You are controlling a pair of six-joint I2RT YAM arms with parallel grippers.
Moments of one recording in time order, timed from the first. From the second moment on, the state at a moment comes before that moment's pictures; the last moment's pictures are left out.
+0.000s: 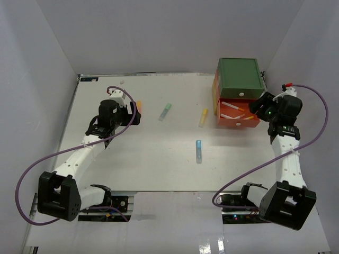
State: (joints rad) left arm -0.26 1.20 0.81 -0.08 0.05 -0.22; right arm -0.27 1.14 0.91 -0.19 -0.34 0.37
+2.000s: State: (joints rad) left arm -0.26 1.19 0.81 -0.07 0.04 -0.21; right arm -0.16 1.51 0.70 0.43 -0.37 0.39
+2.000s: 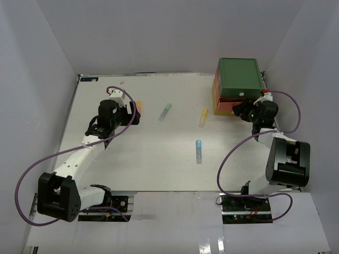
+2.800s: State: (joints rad) left arm -0.26 1.19 0.81 -0.07 0.04 -0.20; right arm -0.16 1.58 0.76 0.50 -0.33 0.49
